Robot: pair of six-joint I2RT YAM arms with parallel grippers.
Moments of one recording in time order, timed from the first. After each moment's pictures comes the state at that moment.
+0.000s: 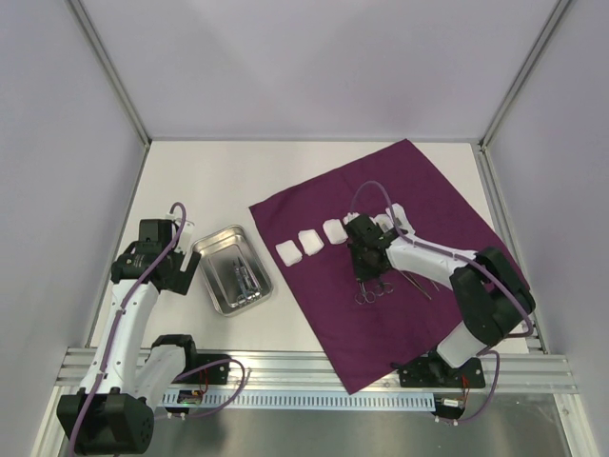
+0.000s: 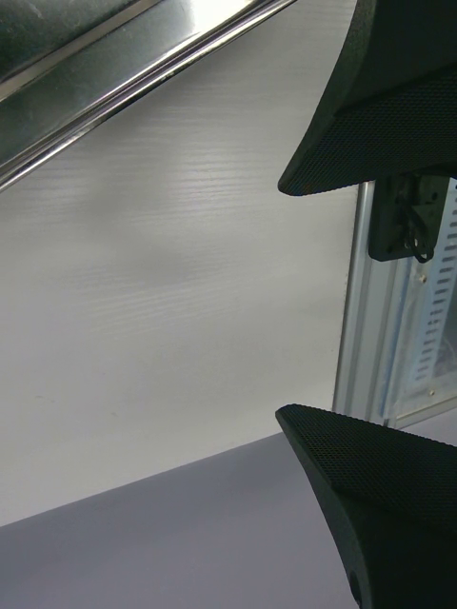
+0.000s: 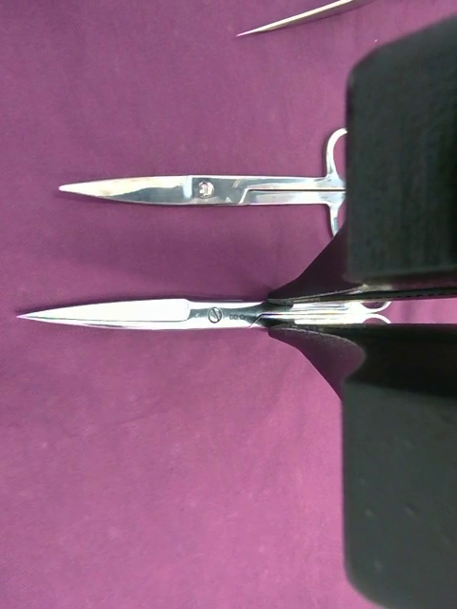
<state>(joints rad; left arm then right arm) 0.02 0.88 0.79 -0.97 -0.24 0.35 0.64 1.60 0.89 -0.51 0.10 0.44</state>
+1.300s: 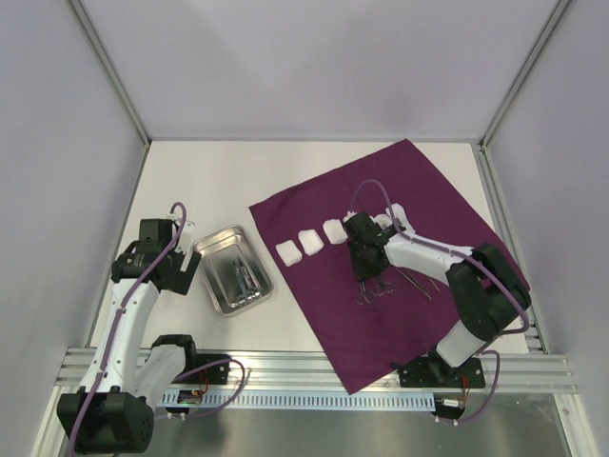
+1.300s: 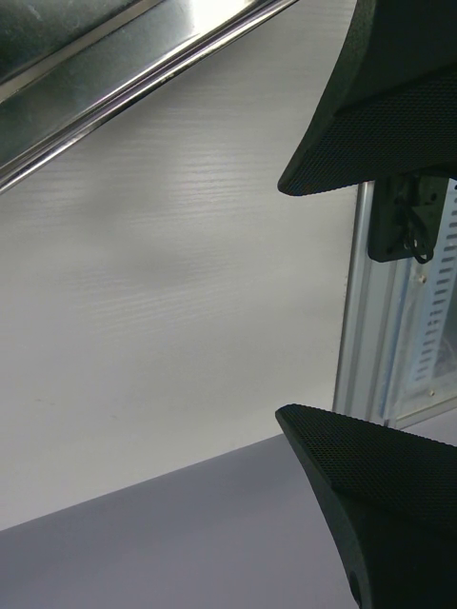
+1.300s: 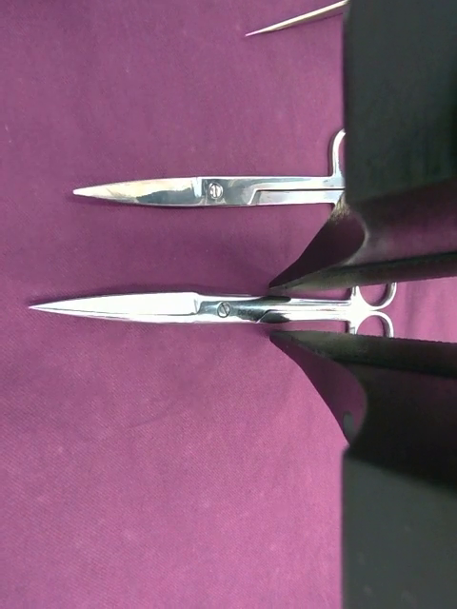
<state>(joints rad) 0.02 0.88 0.79 -0.97 -0.24 0.35 0.62 1.62 0.92 -0.53 0.10 0.45</state>
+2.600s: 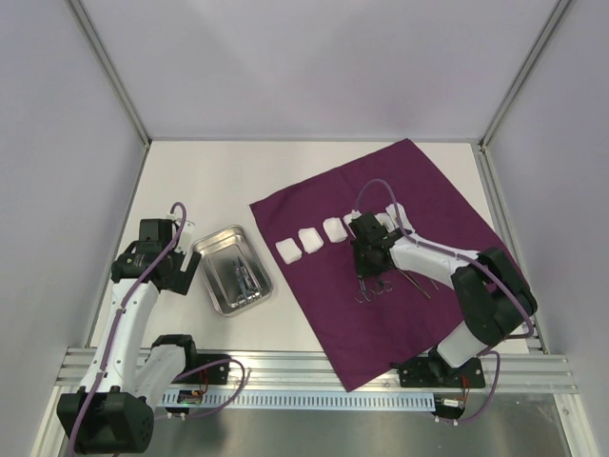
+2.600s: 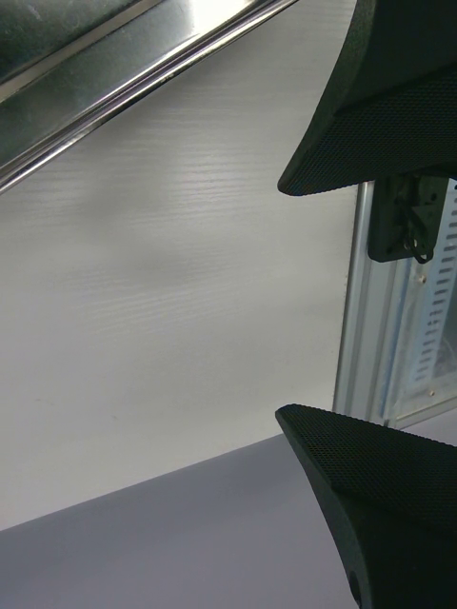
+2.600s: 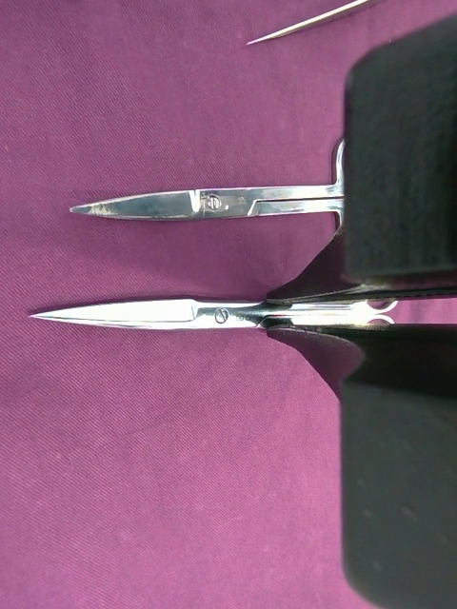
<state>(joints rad) 0.02 0.88 0.79 -0.97 -0.24 0.35 0.60 1.59 0.87 -0.45 0.08 0.44</state>
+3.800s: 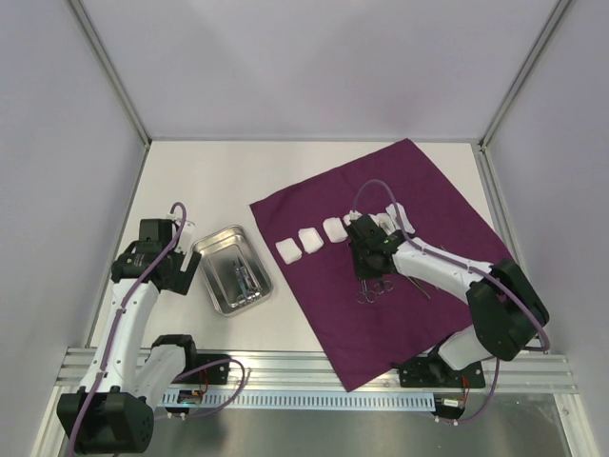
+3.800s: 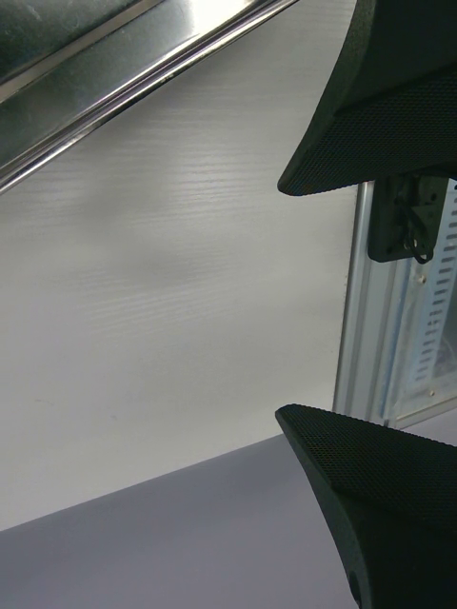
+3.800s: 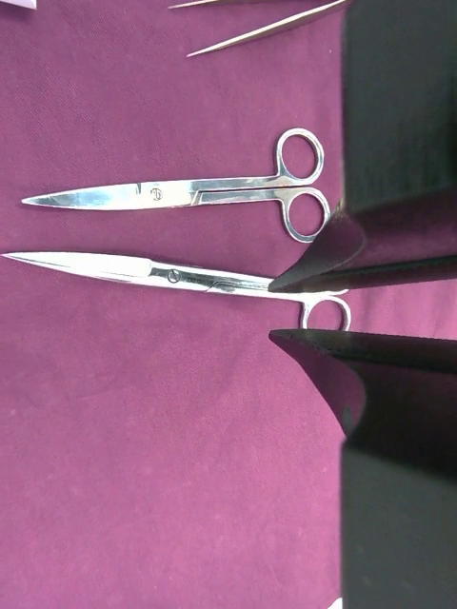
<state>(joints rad) 0.02 0.88 0.79 -0.97 -0.24 0.35 0.67 1.50 0.88 -0.55 0.14 0.48</state>
